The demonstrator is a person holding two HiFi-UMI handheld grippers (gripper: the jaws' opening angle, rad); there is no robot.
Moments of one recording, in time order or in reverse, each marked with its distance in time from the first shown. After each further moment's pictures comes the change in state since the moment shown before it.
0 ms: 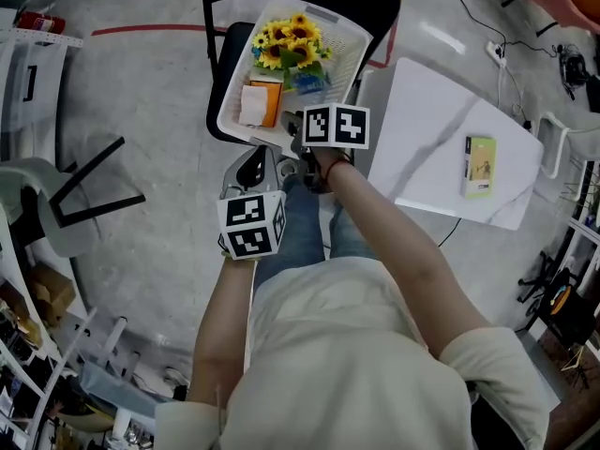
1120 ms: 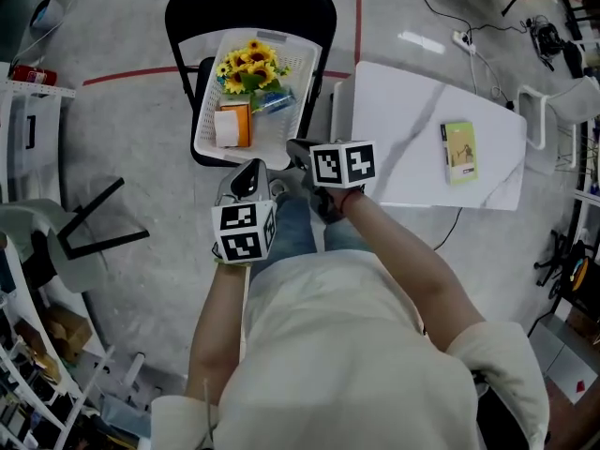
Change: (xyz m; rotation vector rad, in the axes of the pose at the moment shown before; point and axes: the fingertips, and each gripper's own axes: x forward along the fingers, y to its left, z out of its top) left arm -0.017 -0.067 0.009 0.161 -0.003 -0.104; right arm -0.110 -0.013 -0.023 -0.124 -0.131 0.108
